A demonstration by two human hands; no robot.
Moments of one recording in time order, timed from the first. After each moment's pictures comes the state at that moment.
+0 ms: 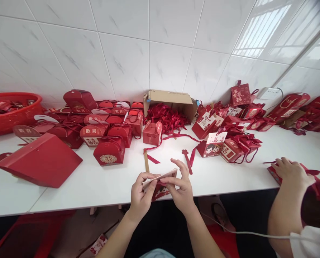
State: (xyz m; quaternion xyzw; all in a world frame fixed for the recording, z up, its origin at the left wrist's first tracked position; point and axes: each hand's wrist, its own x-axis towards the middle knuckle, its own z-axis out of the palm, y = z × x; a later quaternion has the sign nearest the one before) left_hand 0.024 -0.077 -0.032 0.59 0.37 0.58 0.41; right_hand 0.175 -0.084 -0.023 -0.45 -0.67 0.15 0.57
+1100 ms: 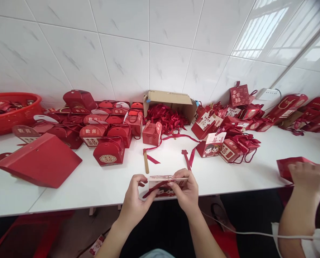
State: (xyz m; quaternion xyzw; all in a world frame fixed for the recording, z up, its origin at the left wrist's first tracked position) left_hand 0.003 -0.085 -0.037 0.71 0.48 0.47 0.19; right_hand 0.174 -0.090 -0.024 -0.38 -0.53 0.33 0.68
